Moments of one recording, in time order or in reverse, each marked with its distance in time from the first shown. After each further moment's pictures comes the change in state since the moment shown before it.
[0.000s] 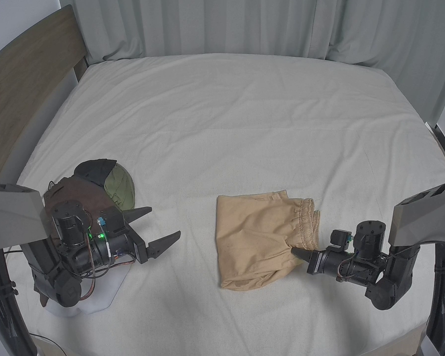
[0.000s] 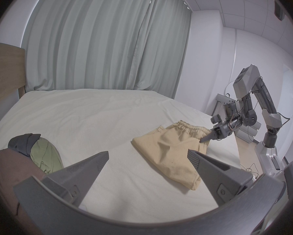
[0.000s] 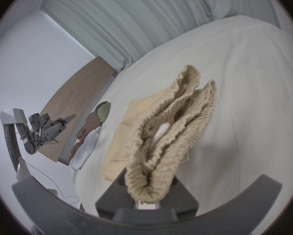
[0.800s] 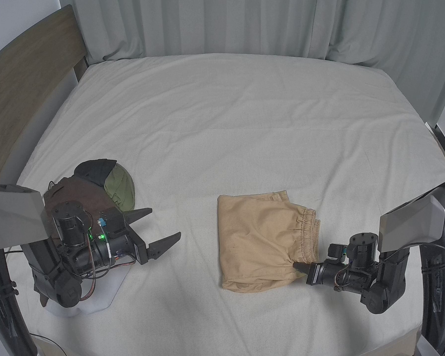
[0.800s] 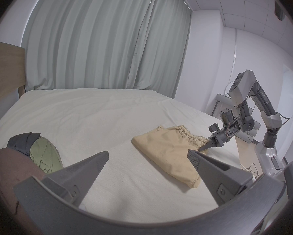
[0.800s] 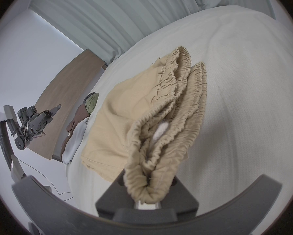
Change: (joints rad) left arm -0.001 0.004 0.003 0.000 0.000 0.000; right arm -0.032 0.129 -0.005 -0.001 -0.003 -0.001
